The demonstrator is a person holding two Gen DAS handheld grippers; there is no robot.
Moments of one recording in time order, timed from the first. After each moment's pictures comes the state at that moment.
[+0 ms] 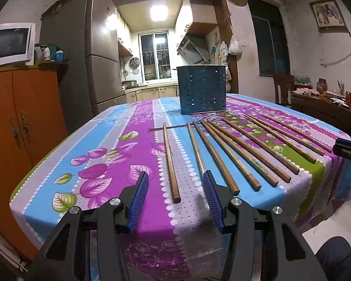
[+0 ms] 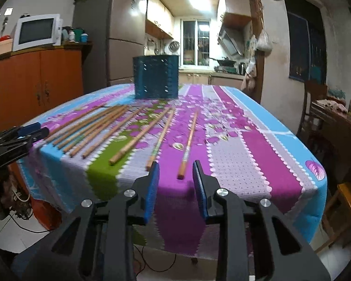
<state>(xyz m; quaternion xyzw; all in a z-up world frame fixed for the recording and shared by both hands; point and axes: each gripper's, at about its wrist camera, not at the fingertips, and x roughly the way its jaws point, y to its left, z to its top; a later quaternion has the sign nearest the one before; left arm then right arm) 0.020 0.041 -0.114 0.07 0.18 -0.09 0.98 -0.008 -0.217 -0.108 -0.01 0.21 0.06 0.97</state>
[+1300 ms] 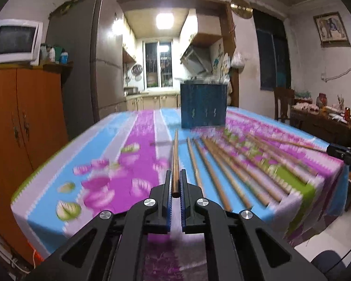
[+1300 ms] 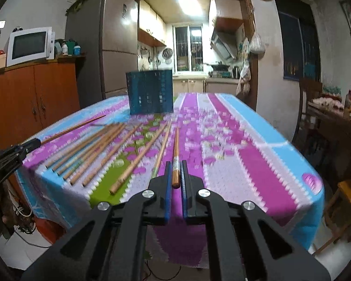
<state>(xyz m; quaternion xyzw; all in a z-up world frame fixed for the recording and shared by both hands) 0.010 0.046 -0.083 0.03 0.14 -0.09 0.98 -0.010 -0.214 -0.075 0.01 0.18 0.05 0.98</state>
